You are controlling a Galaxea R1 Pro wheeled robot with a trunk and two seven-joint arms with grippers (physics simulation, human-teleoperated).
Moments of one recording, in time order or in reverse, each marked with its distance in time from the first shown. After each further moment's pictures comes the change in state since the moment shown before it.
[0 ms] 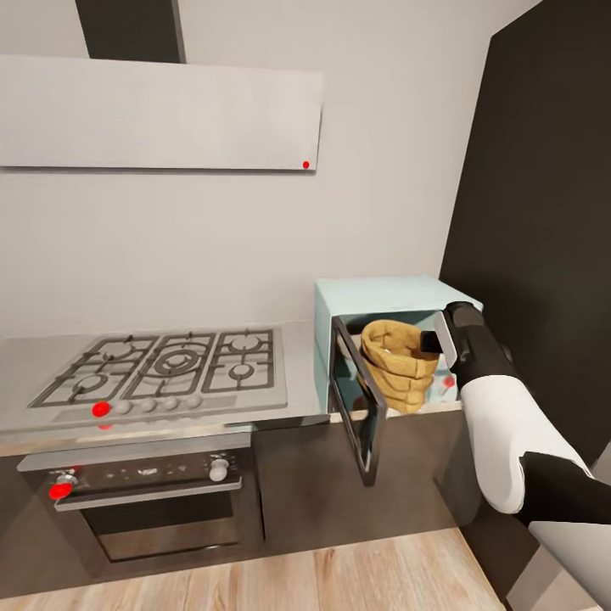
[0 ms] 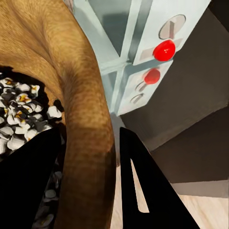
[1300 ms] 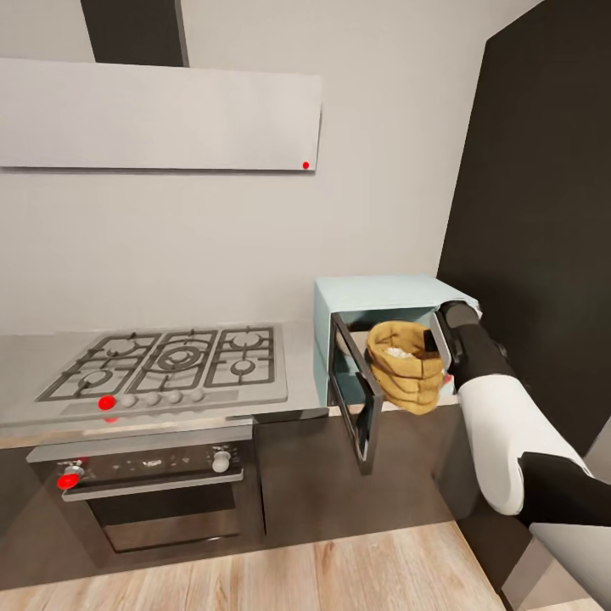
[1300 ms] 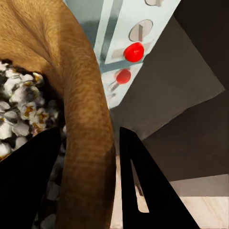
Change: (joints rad) left arm 0.000 0.000 0.000 0.000 -0.002 0.000 0.000; right arm -0.001 0.001 0.046 0.000 0.104 0.000 0.001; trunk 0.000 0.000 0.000
